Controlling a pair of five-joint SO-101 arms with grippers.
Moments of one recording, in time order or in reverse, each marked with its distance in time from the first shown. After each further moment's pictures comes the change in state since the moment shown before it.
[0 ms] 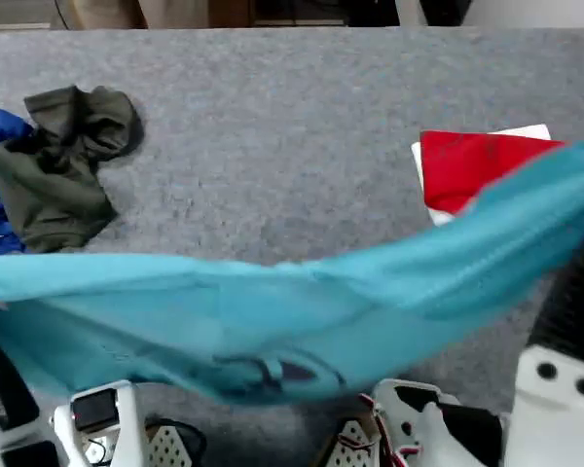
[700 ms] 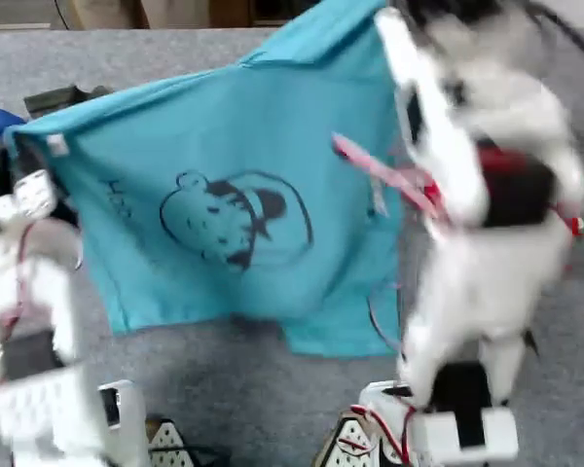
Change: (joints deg) left arm 2.6 4.4 81.3 -71.8 0.0; right arm -14.9 15.4 59.1 -38.9 1.6
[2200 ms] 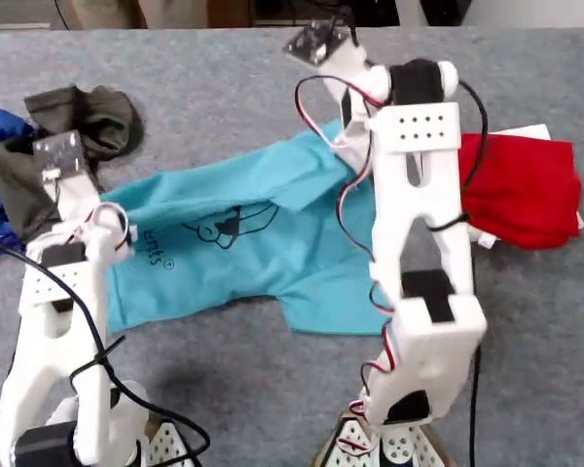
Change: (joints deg) left arm 2.3 36.6 -2.4 15.9 -3.0; right arm 0.3 24.3 1.5 48.5 8.8
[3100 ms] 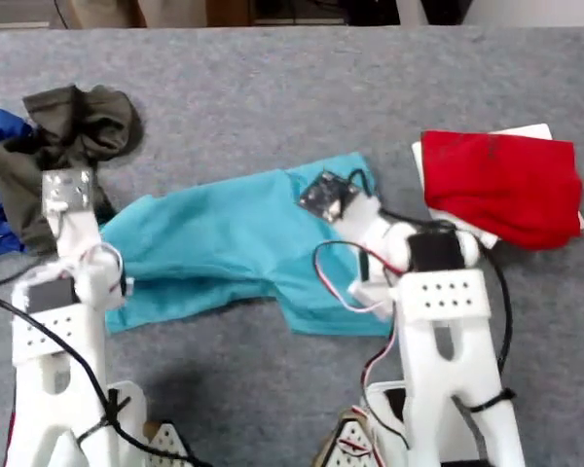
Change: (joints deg) left arm -1.7 -19.1 8.6 18.9 -10.4; right arm 2.4 -55.7 76.6 -18.6 4.6
